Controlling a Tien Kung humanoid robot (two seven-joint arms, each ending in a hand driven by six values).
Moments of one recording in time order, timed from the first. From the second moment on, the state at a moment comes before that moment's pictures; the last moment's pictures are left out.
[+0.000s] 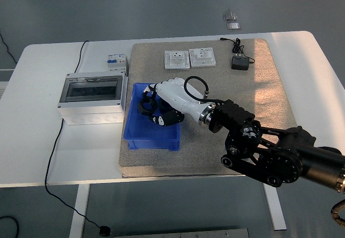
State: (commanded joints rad) left arm -0.02 0.05 -1.33 -0.18 1.24 0.20 0.14; right arm 0.81 -0.09 0.34 1.13 -1.88 -0.26 -0.10
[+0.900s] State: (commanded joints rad) left arm -0.02 0.05 -1.32 -0.18 1.24 0.20 0.14; right arm 0.78 -0.11 0.41 1.16 -2.03 -0.12 -0.23
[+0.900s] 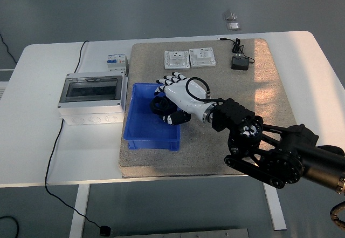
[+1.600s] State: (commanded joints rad) left arm -0.01 0.04 -1.33 -0.18 1.24 0.20 0.13; right arm 0.60 -0.22 0.65 1.27 -1.72 -0.39 -0.01
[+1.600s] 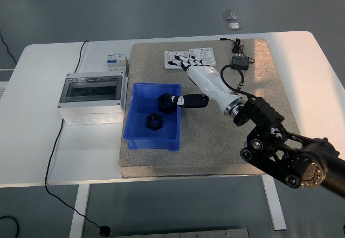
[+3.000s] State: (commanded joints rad) left arm 0.00 0.02 -1.32 -0.18 1.23 0.19 0.16; right arm 0.19 -0.25 0.96 1.31 -0.65 -0.33 0.51
